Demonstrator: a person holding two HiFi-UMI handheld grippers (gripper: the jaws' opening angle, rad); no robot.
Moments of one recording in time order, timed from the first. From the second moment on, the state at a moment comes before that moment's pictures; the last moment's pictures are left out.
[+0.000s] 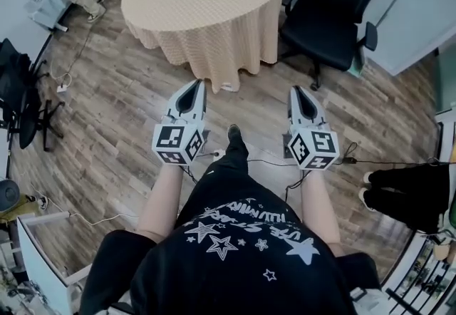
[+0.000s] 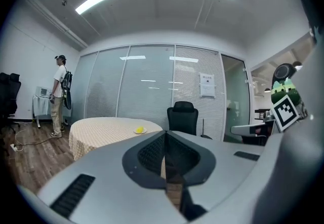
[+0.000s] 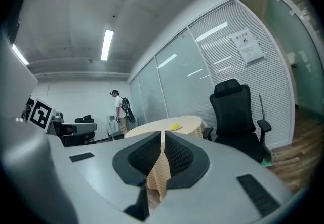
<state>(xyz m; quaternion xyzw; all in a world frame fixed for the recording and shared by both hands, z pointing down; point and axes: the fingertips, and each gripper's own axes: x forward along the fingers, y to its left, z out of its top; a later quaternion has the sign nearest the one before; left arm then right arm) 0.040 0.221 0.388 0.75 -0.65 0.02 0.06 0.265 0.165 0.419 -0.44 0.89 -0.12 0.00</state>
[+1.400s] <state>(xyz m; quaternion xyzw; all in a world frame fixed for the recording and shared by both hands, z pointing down) -0.161 -0.200 0.422 0.71 -0.69 0.04 0.12 0.001 -0.307 0.463 -0.36 0.91 -0.21 -0.06</state>
